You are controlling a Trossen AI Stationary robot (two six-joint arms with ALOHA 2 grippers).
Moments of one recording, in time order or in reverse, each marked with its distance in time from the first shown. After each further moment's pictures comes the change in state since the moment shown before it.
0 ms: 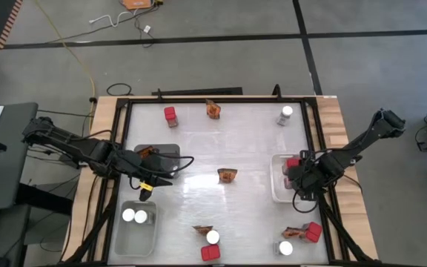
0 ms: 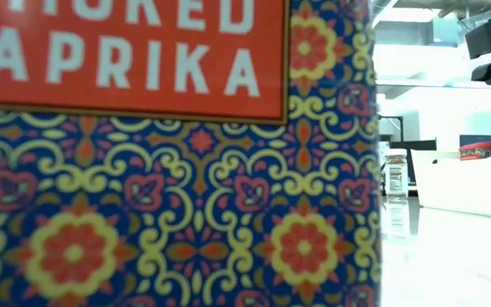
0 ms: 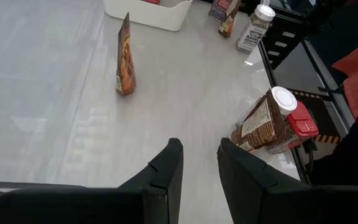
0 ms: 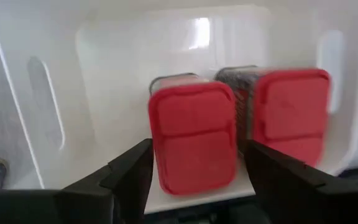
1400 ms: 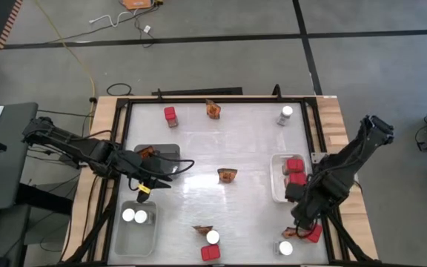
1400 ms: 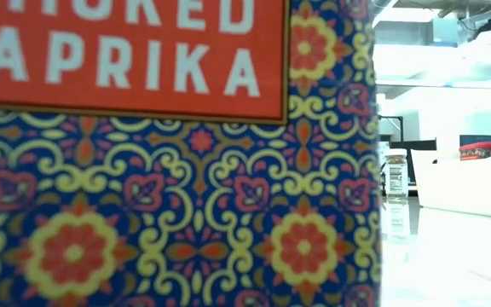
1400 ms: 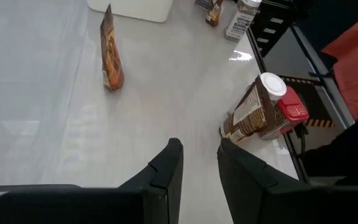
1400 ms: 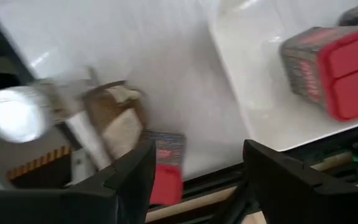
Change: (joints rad) left arm 0.000 0.000 0.000 -0.014 0.056 0.045; right arm 0.204 0.304 0.435 -0.017 -0.240 0.542
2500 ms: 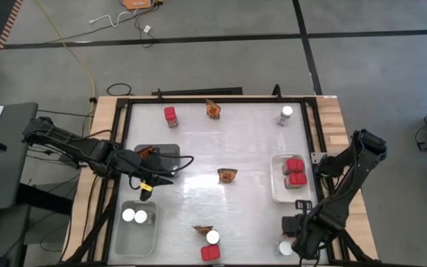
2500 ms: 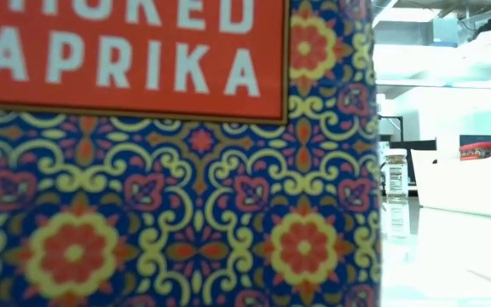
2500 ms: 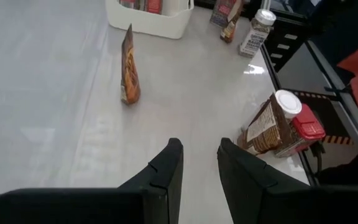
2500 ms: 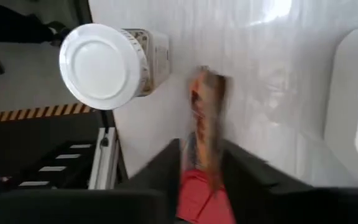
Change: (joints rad) left arm 0.000 0.000 0.000 0.037 -0.080 0.000; right arm 0.157 0.238 0.055 0.198 0.005 -0.173
